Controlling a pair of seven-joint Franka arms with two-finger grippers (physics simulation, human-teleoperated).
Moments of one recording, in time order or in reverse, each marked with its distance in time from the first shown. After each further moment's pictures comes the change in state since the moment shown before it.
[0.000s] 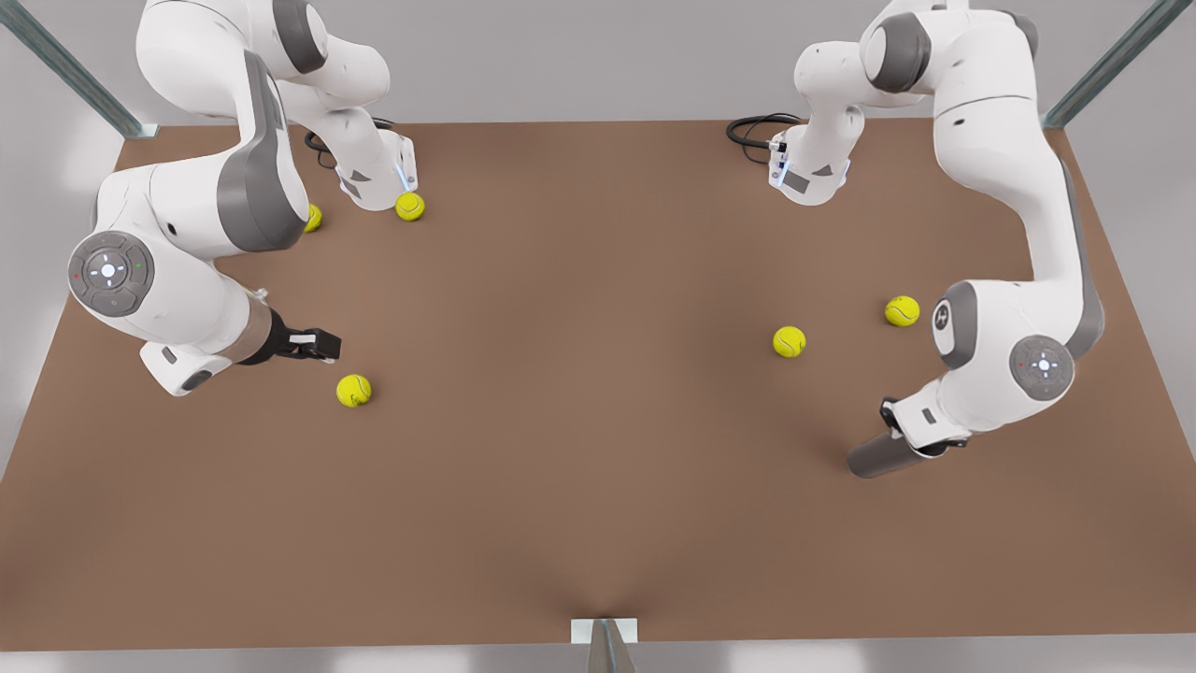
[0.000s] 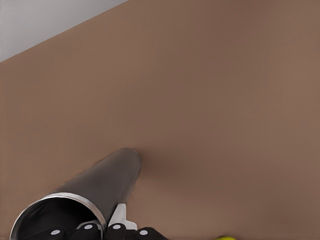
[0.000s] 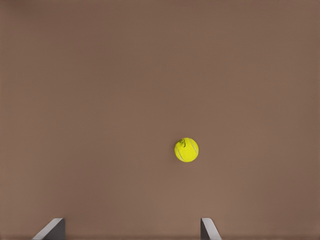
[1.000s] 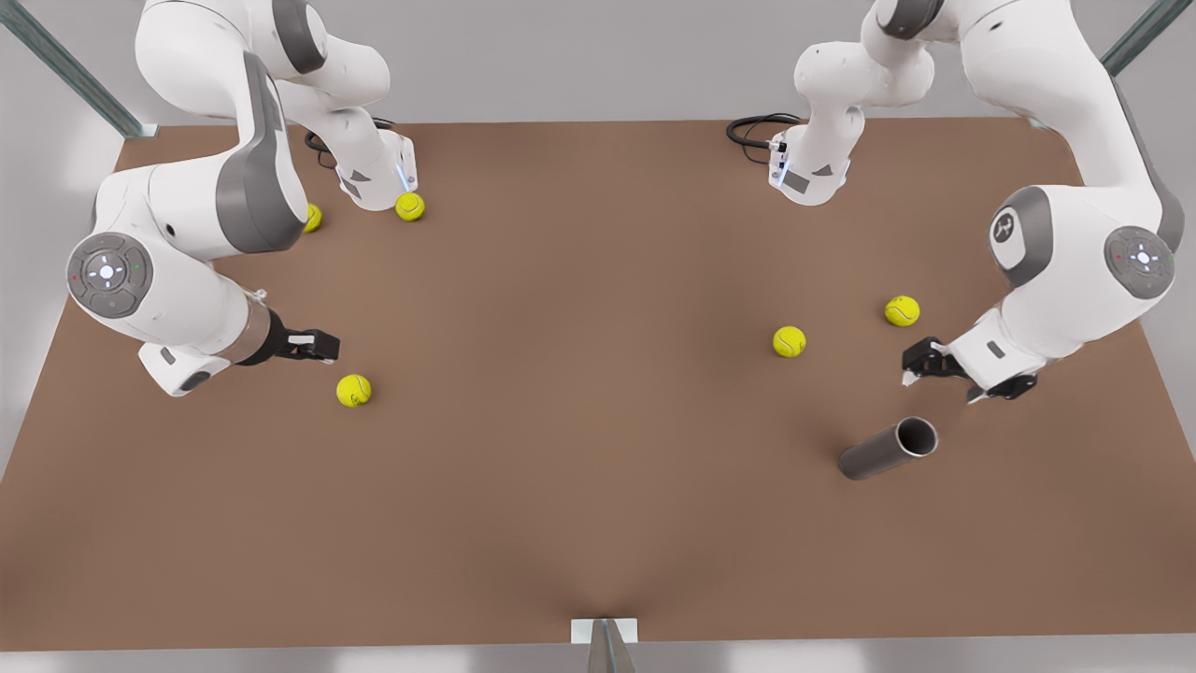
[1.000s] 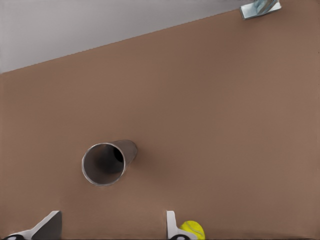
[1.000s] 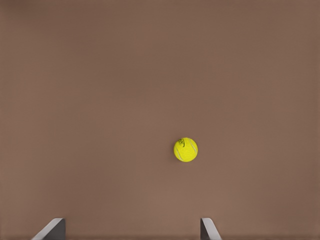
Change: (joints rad) left arm 0.023 -0.273 -0.013 -0.054 -0.058 -0.133 -0.136; right arm -0.004 0.000 0.000 -0.003 -0.001 0.000 0.001
